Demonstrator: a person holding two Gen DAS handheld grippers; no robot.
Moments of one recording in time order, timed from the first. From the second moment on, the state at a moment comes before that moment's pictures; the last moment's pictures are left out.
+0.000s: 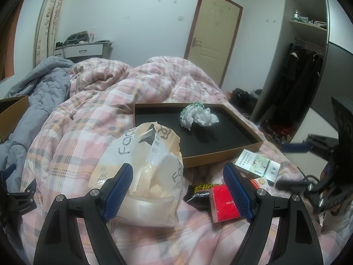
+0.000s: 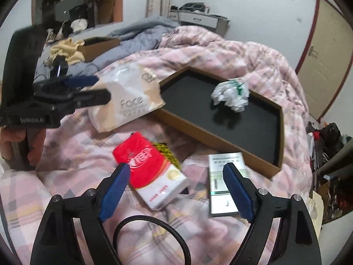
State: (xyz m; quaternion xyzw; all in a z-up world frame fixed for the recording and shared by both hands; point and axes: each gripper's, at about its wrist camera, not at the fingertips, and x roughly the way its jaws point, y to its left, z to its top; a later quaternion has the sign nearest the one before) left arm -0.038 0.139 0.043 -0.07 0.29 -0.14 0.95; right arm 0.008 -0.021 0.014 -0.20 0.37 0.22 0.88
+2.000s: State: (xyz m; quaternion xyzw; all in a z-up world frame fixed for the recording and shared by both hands) left arm -0.039 0.141 0.045 -0.06 0.29 -0.14 0.94; right arm 0.150 -0.019 0.015 -0.11 0.46 0.14 0.87
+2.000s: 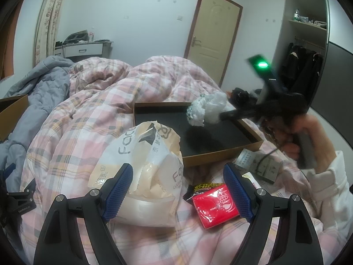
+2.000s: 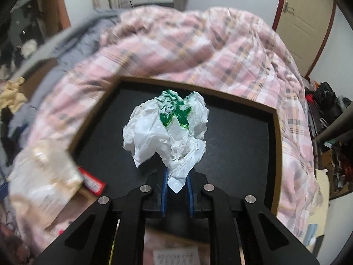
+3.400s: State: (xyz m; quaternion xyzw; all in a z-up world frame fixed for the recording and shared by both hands) left arm -0.040 0.141 0.044 -0.06 0.29 -0.15 0.94; right arm 0.006 -0.010 -0.001 -0.20 0.39 0.17 0.88
